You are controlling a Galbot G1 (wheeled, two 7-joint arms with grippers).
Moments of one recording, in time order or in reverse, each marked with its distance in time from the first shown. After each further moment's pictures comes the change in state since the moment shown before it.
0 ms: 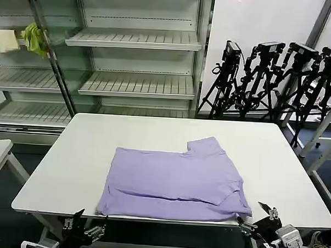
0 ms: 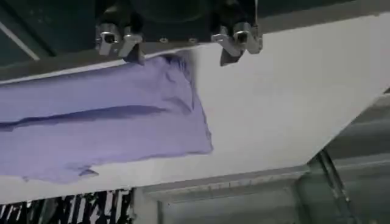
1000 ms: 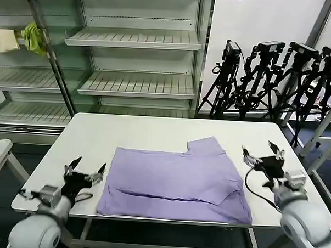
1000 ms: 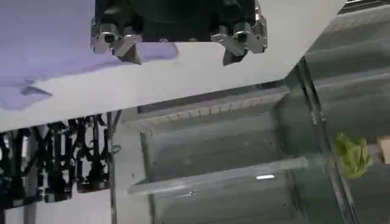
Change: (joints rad) left arm -0.620 0.038 0.083 0.364 -0.016 -0.056 0.047; right arm 0.938 0.315 -0.434 -0.569 -0.080 0.211 -0.099
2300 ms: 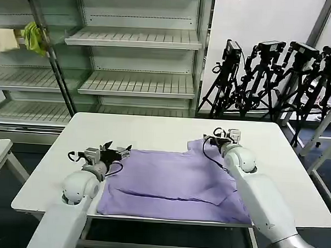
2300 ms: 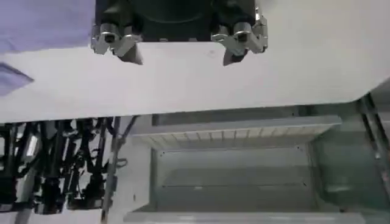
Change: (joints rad) left arm -0.360 -0.080 0.241 0.348 -0.081 0.084 -0.055; right arm 0.483 0.299 -0.278 -0.580 0.120 -0.205 -0.001
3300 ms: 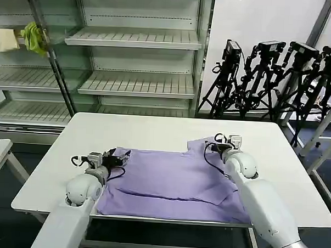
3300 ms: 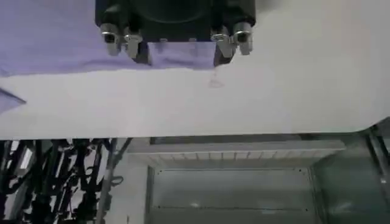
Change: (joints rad) left arm -0.006 -0.005 -0.002 0.070 -0.012 0.002 0.002; right arm -0.065 -0.024 0.010 0.055 0.012 -0.010 0.022
